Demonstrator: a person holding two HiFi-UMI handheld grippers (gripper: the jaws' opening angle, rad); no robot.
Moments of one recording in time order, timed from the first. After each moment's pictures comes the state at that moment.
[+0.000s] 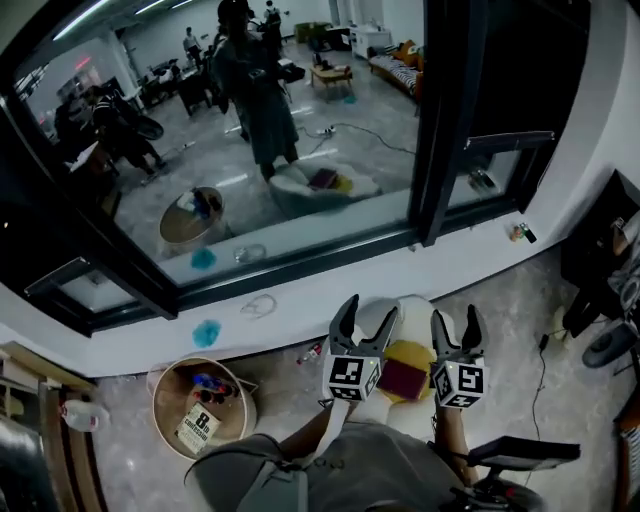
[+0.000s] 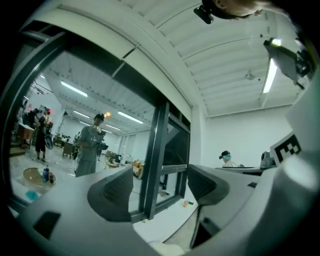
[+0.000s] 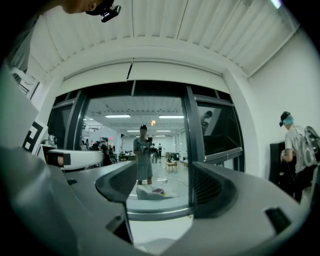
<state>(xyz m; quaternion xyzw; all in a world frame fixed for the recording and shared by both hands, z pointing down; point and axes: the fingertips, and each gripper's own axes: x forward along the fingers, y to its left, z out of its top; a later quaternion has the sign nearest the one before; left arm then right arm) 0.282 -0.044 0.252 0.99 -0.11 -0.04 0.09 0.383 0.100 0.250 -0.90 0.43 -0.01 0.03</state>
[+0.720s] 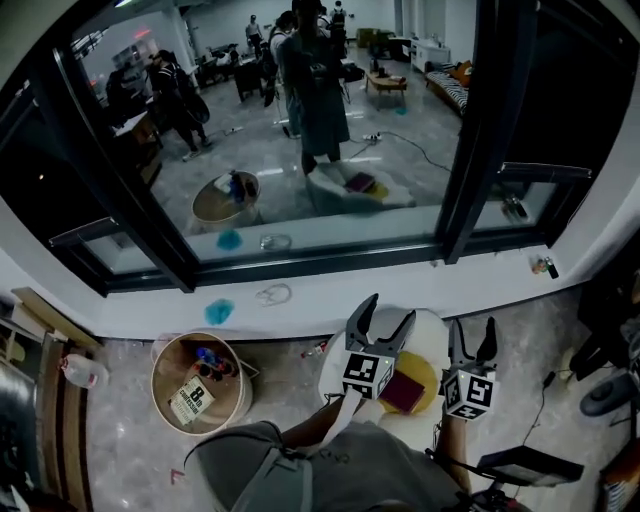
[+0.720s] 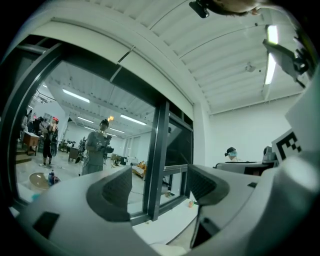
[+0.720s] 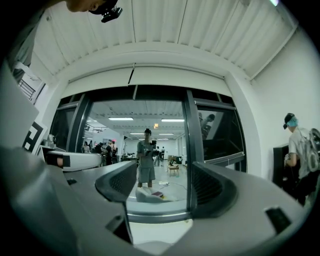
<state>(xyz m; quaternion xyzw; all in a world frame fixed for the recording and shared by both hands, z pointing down) 0.301 -0.007 0.240 0.99 -0.14 -0.04 0.07 0.411 0.138 0.230 -0.90 0.44 0.02 0.03</state>
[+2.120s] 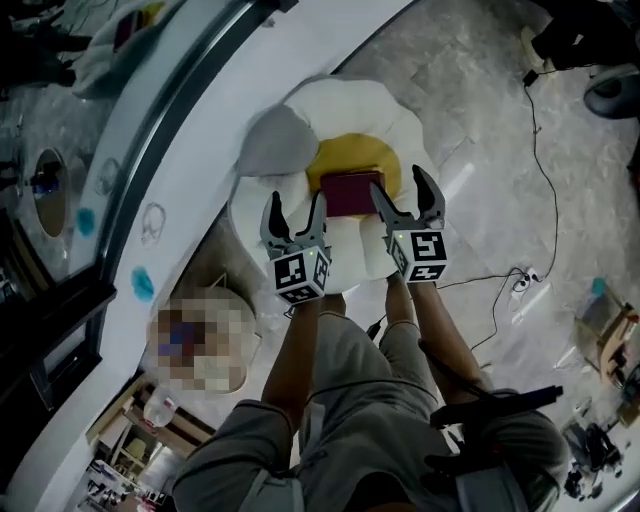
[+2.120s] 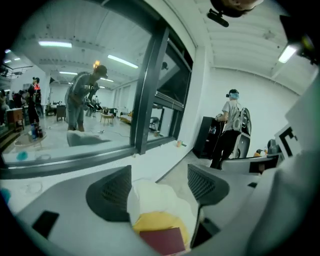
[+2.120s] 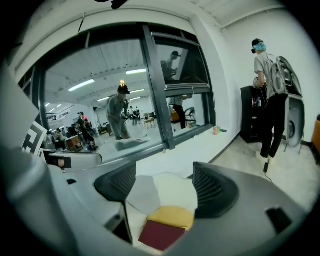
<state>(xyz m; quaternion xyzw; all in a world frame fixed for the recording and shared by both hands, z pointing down) 0.429 0.045 0.656 0.96 -0.06 0.24 0.12 0.504 0.222 0.660 -0.91 0.31 -0.27 0.02</state>
